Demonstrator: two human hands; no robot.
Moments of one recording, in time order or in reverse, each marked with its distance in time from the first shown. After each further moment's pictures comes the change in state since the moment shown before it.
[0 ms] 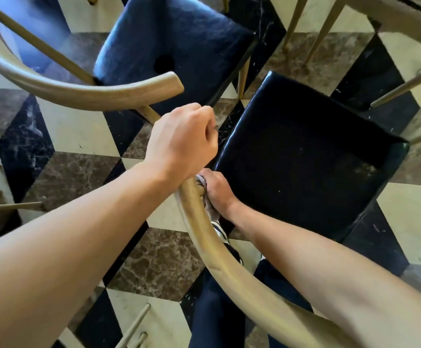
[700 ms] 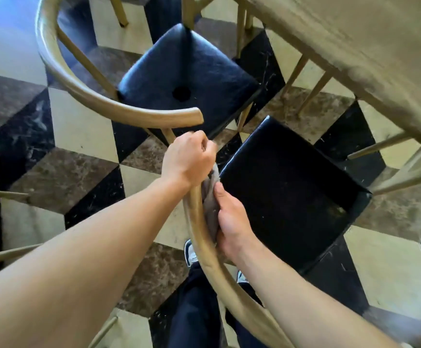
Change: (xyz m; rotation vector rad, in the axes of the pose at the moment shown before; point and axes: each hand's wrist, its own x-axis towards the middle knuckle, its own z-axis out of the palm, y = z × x) left_hand -0.004 -0.009 0.005 -0.290 0.021 -0.413; right_hand -0.092 -0.042 -0.008 0.360 -0.058 0.071
